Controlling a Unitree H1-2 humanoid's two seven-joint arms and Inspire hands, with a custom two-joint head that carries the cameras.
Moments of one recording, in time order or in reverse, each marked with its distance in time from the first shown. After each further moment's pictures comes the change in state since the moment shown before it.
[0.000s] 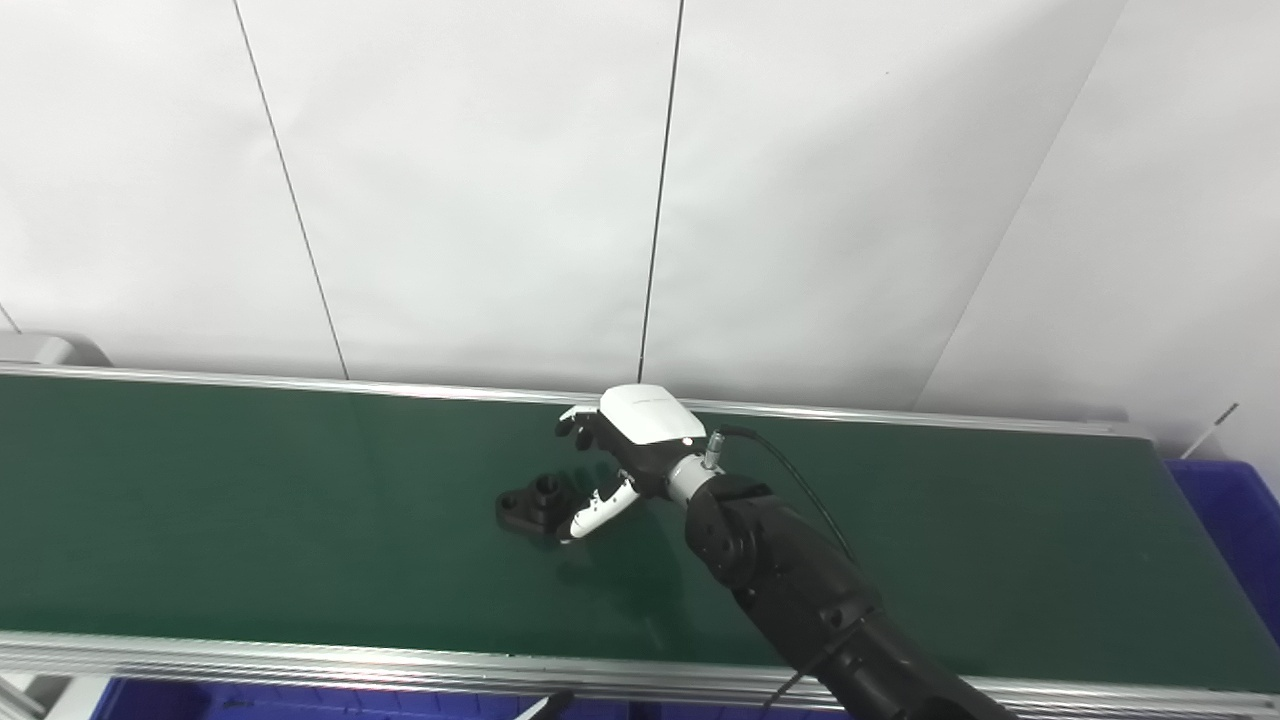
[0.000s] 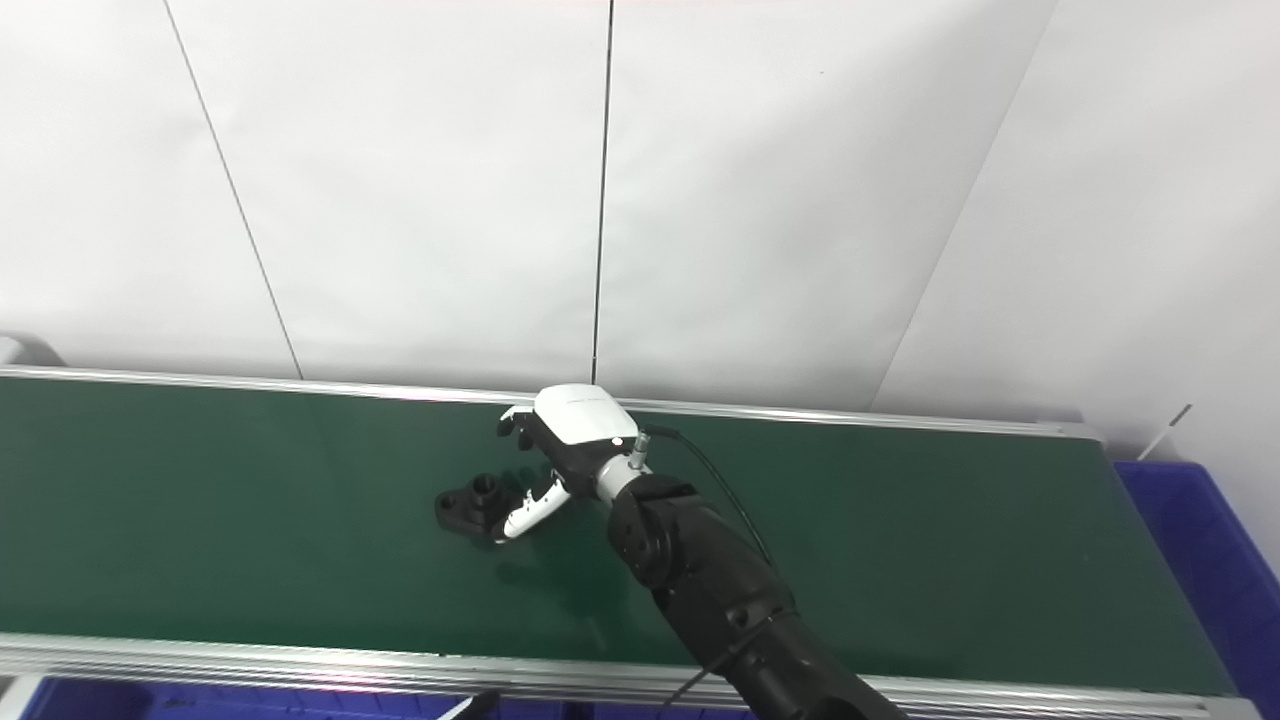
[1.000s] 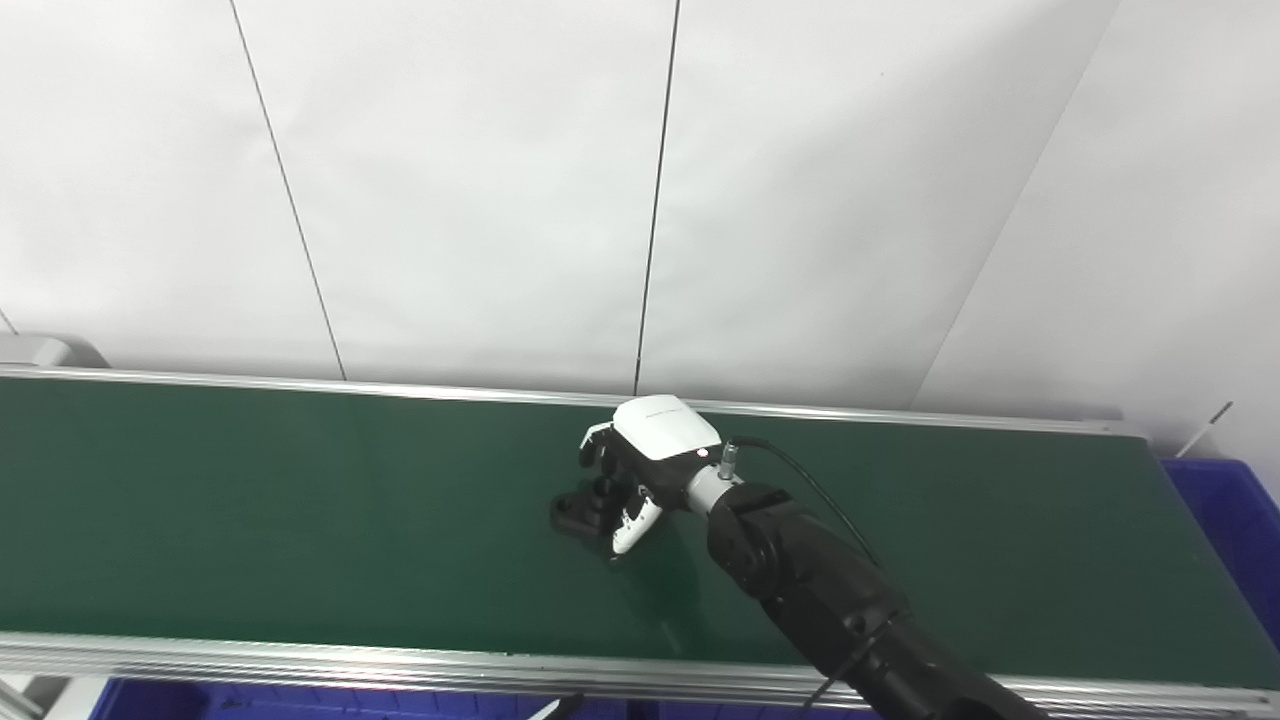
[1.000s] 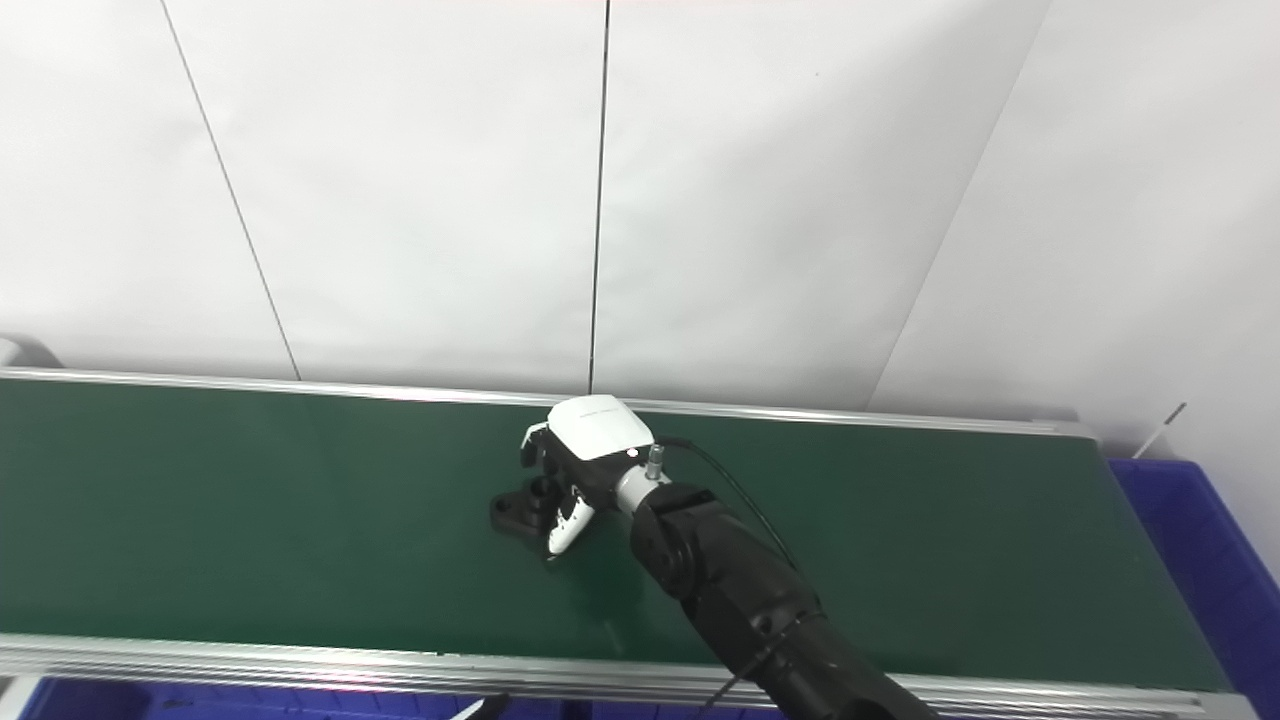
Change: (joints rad) left arm -0.009 0.002 -0.045 -0.002 0.044 0.000 0.066; right arm 0.009 -0.072 0.088 -0.019 -0.023 -0.016 -0.001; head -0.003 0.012
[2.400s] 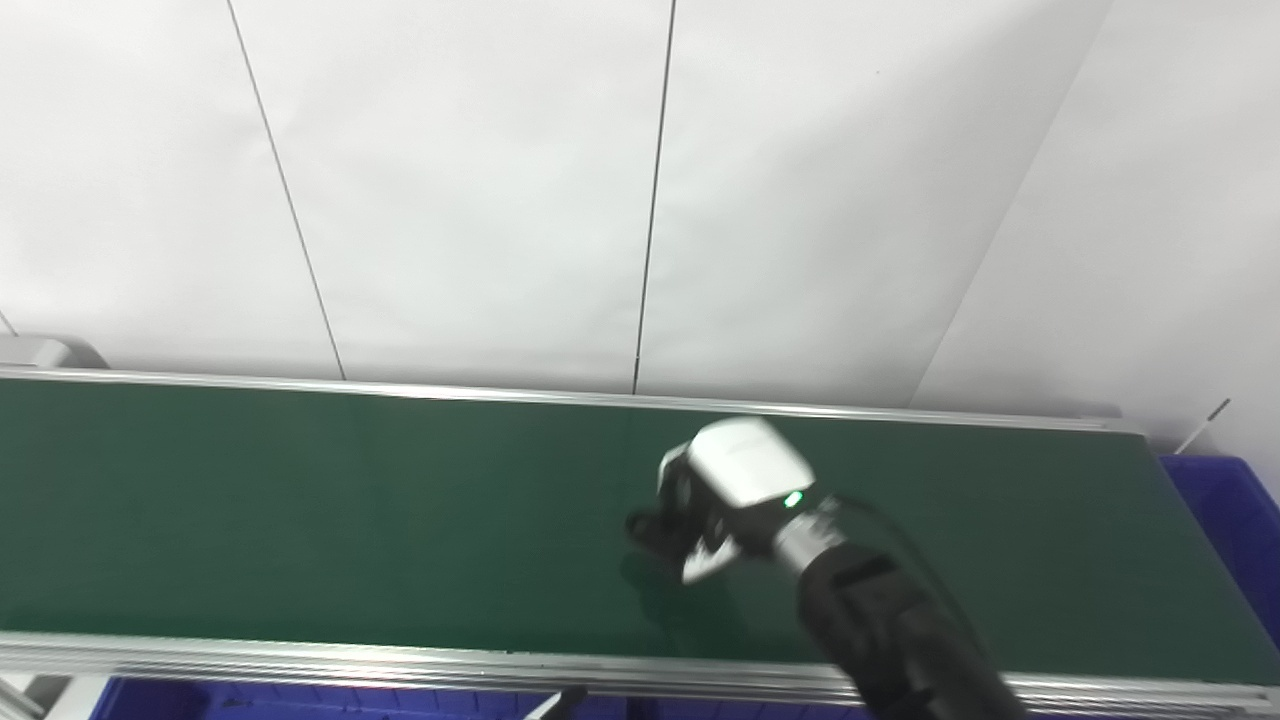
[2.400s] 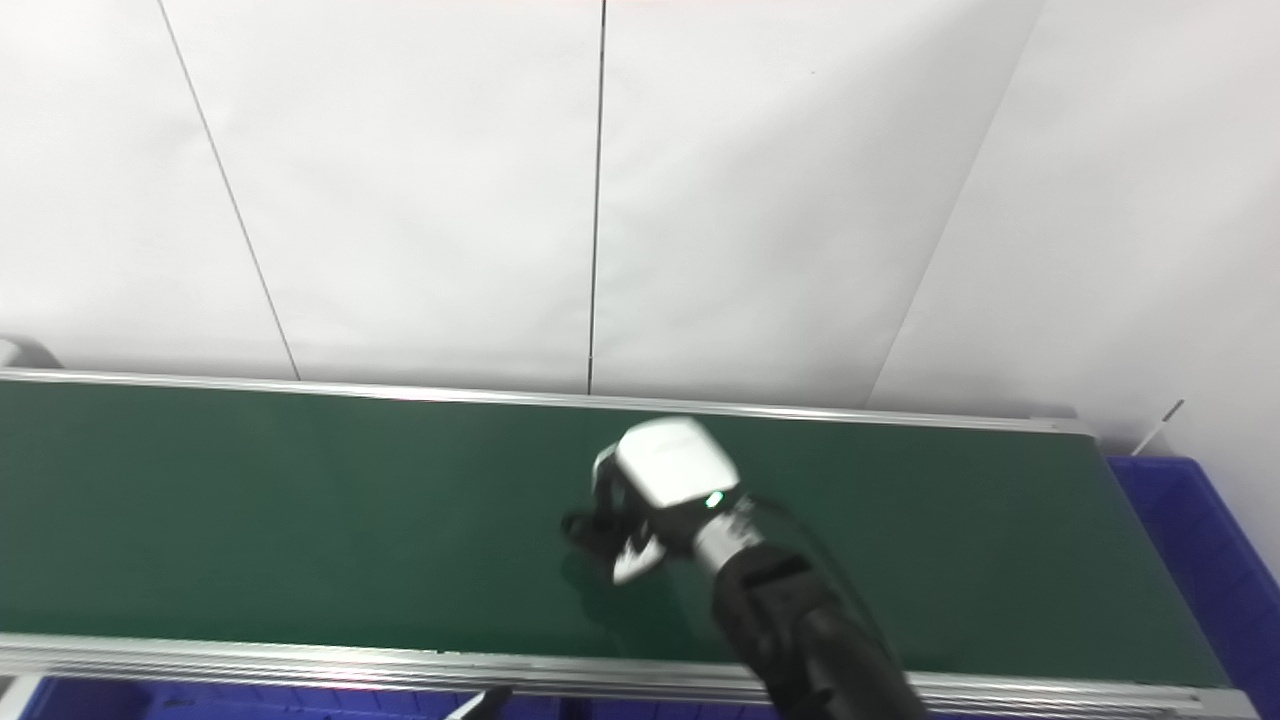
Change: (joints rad) left arm 0.005 0.005 -0.009 -0.024 -0.011 0.000 0.010; right arm 0.293 -0.146 -0.205 -0.675 -0.150 0.134 0.165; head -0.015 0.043
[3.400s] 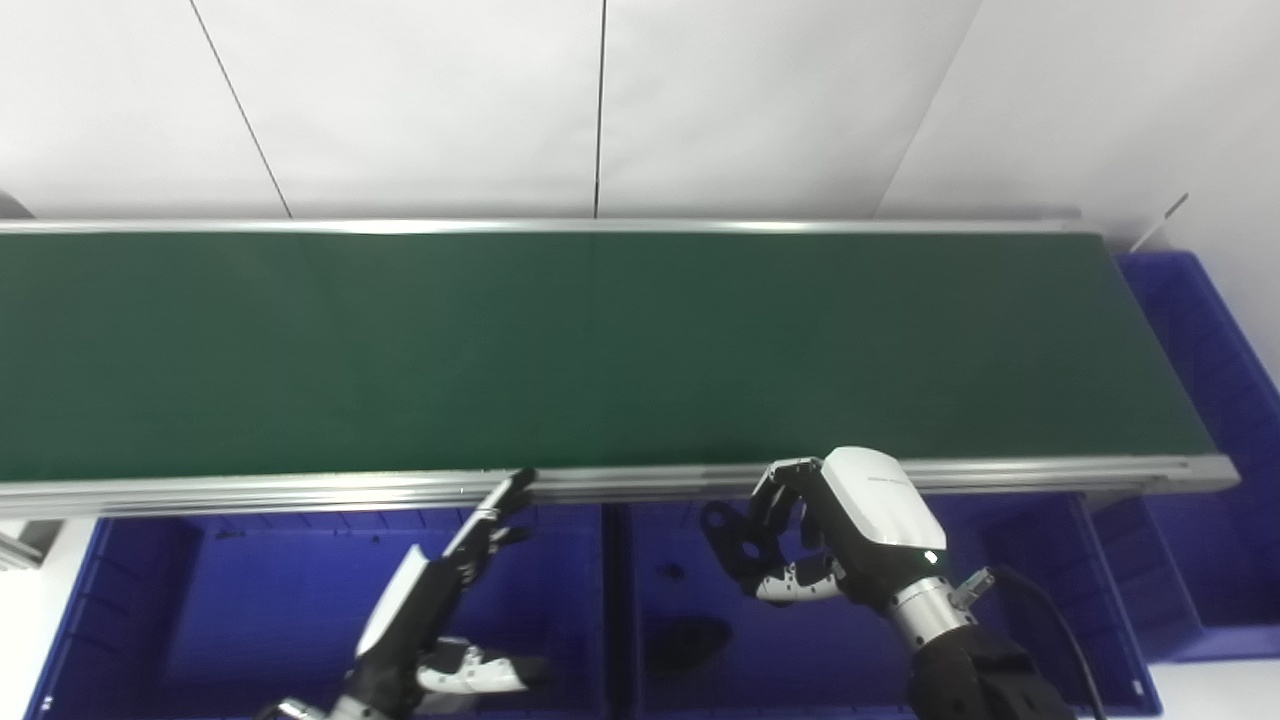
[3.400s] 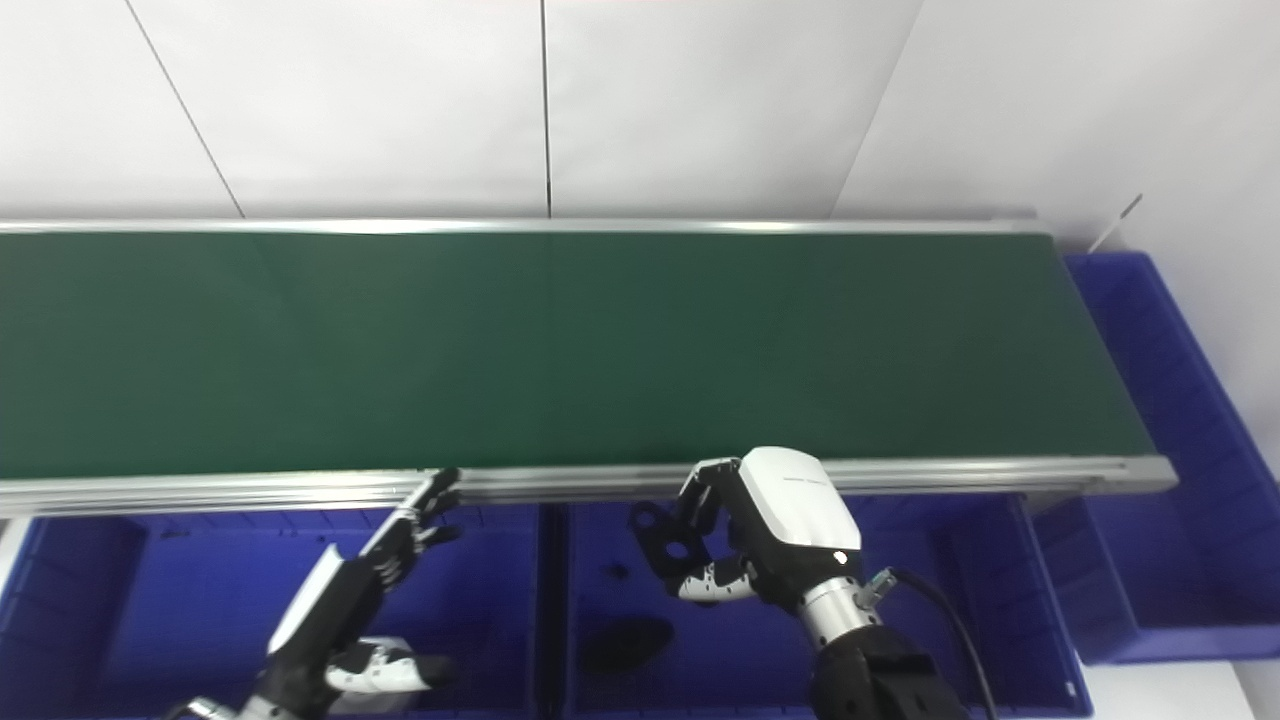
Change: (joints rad) left arm 0.069 0.025 0.117 -0.148 -0.064 -0.004 -0.139; right arm 0.699 0.063 -0.189 -0.388 0.036 0.050 0.055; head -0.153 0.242
